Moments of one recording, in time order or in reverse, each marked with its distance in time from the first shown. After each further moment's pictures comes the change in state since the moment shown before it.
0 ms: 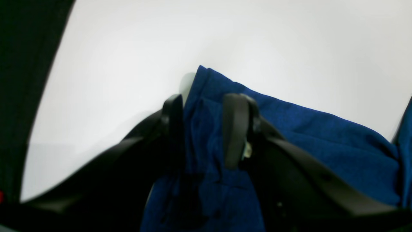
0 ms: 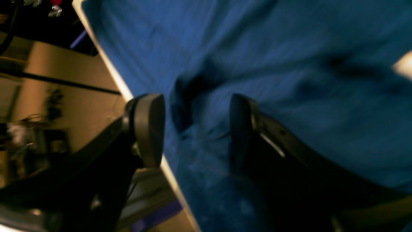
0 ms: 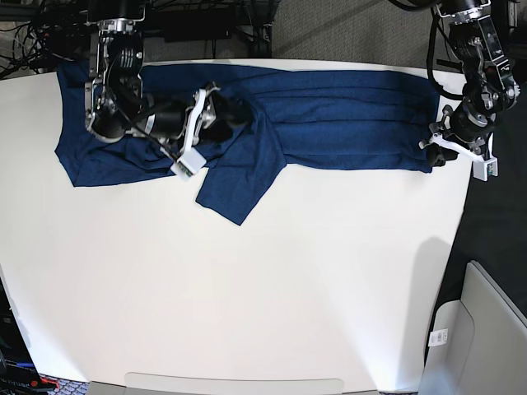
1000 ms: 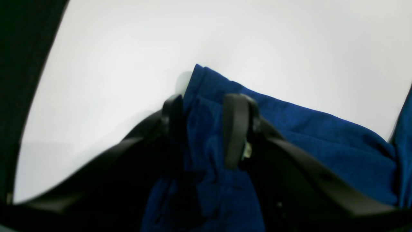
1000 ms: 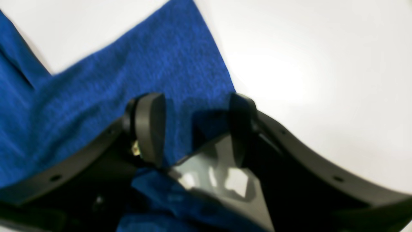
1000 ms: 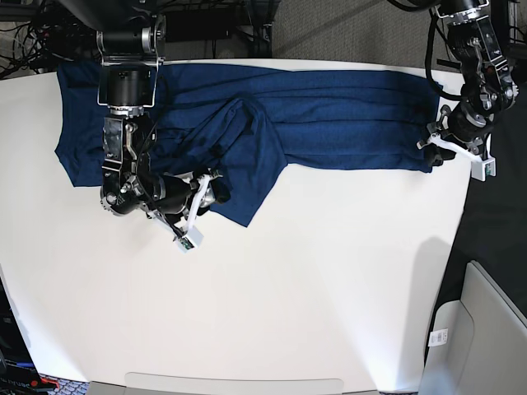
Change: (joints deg) left arm -0.3 0.6 0.0 0.0 0.0 0.0 0.6; right arm 22.8 -4.0 0.9 -29.7 -32.9 0.4 15.6
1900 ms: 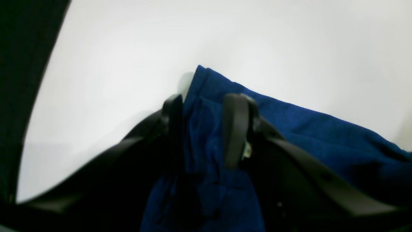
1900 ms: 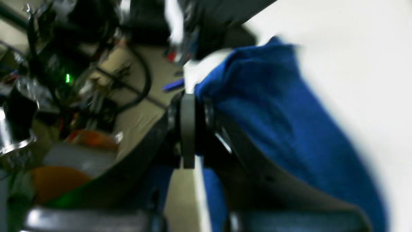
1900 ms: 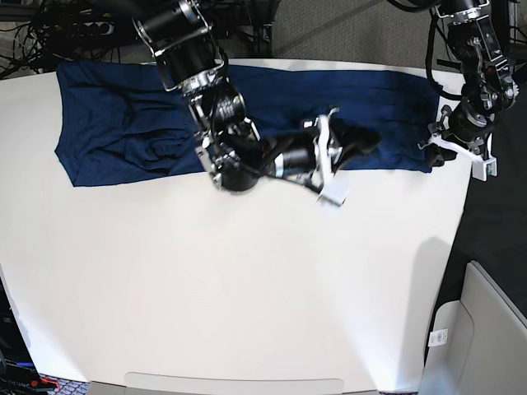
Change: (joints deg) left arm 0.2 -0.1 -0.2 0.0 0.0 0.0 -0.7; right arm -5.6 -10.1 -29.7 11.5 36.0 -0.4 -8.3
